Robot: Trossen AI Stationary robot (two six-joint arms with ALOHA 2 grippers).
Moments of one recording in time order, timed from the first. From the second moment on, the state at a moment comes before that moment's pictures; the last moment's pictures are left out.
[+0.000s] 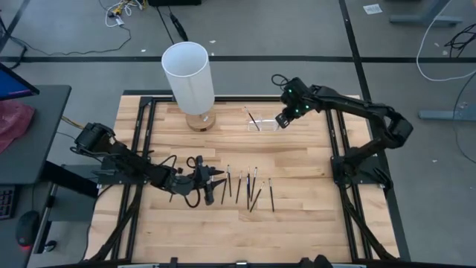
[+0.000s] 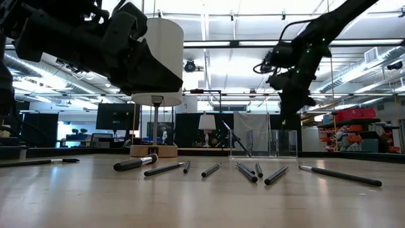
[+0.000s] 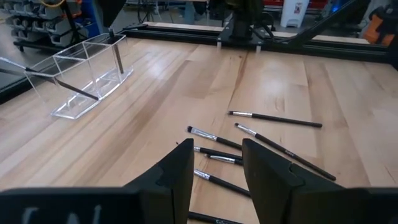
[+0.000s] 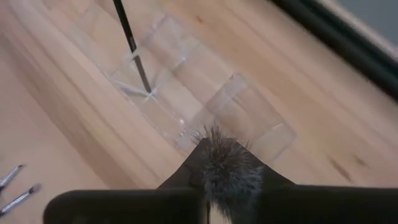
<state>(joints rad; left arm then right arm) -0.42 1.54 0.51 0.68 -0.70 -0.27 -0.71 1.49 1.04 -0.67 -0.14 0.13</state>
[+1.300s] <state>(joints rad) -0.42 1.54 0.51 0.68 -0.70 -0.29 -0.88 1.40 1.04 -0.55 -0.15 0.14</state>
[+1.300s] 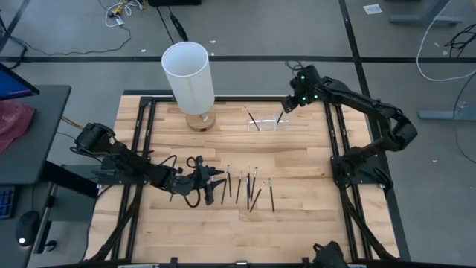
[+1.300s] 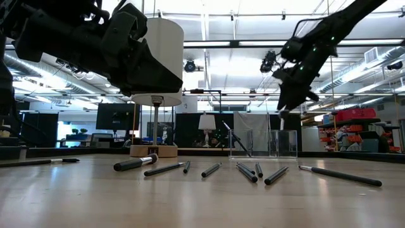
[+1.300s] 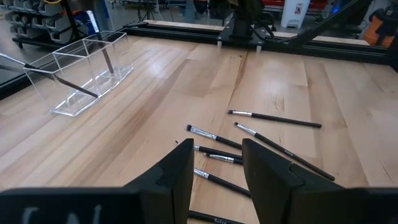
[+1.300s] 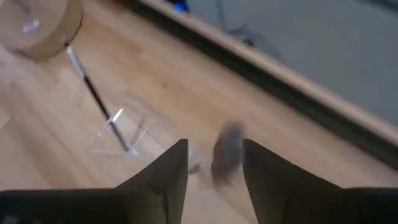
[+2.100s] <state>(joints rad) -0.43 1.54 0.51 0.67 -0.70 -0.31 -0.02 1.10 0.70 -0.11 0.12 0.35</state>
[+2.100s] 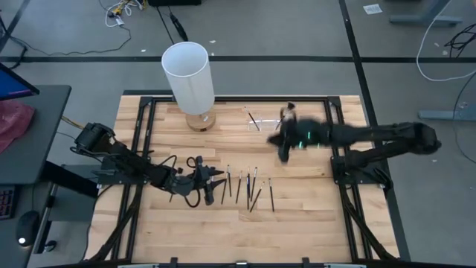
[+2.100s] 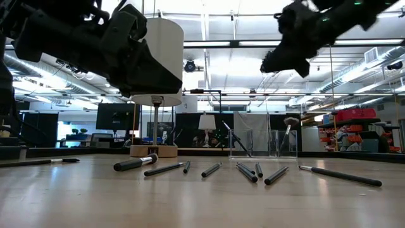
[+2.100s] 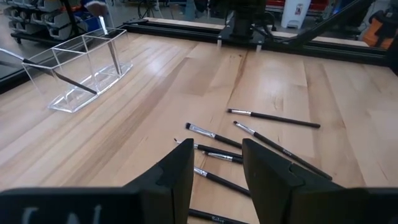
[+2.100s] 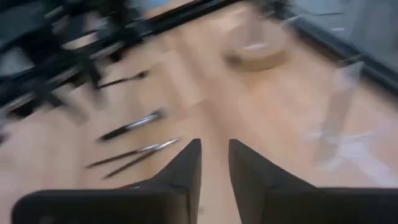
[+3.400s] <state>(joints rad) -0.42 1.54 0.51 0.63 -0.70 -0.29 0.51 1.60 0.90 -0.38 0.45 0.82</state>
